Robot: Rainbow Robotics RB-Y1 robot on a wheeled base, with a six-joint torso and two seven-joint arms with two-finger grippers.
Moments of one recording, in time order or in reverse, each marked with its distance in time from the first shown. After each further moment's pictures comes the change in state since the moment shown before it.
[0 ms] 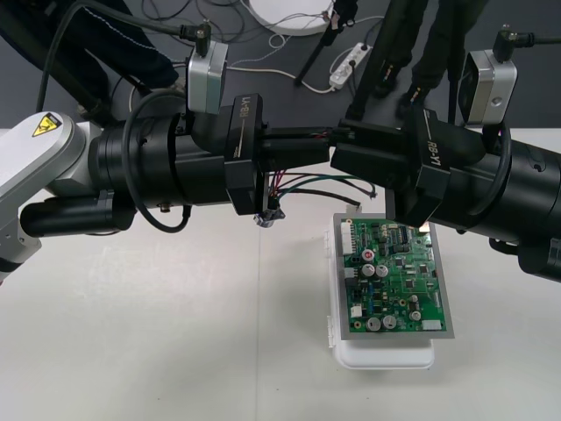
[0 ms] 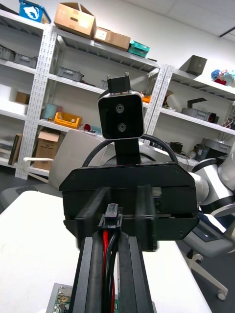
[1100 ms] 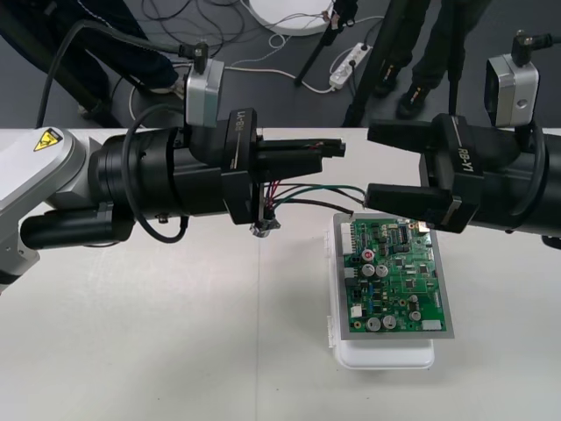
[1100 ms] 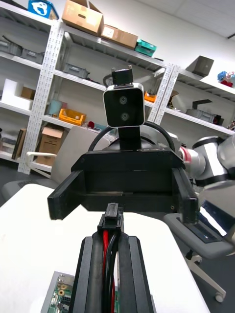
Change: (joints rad) right arm 0.003 -0.258 0.004 0.000 -0.094 0.000 -0.002; left arm 0.046 0.001 0.000 0.001 -0.005 0.006 0.000
